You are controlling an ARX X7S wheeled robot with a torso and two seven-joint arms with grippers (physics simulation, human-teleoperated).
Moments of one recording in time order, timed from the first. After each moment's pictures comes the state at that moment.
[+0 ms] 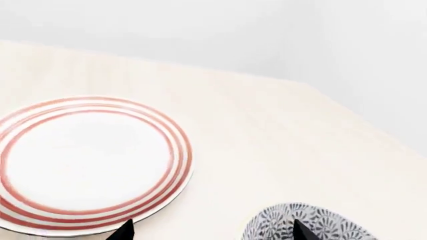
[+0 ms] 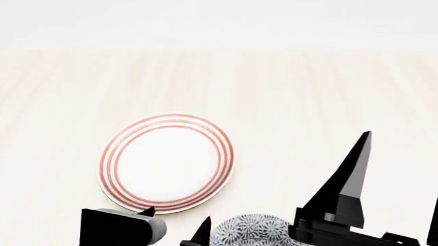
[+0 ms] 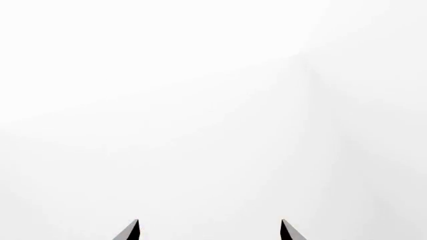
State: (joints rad) left arm -0.25 -0.05 0.35 0.36 -0.50 -0.70 -0.23; right arm 0.03 0.19 0.01 -0.59 0.35 -0.13 0.29
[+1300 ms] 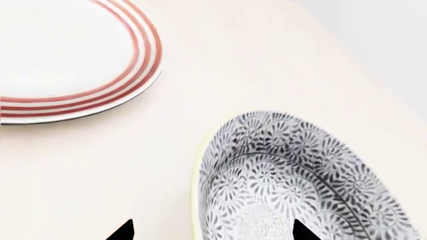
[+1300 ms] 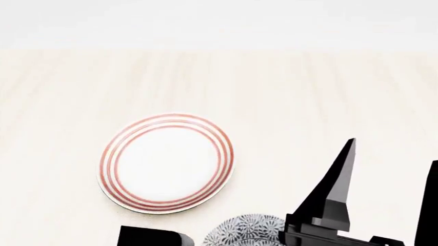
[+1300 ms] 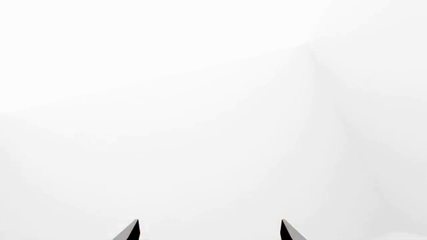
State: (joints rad) left arm -0.31 -0.09 0.43 0.23 -0.87 -0.82 -0.42; right arm 0.02 0.23 -0.04 -0.56 0.36 -0.15 0.32
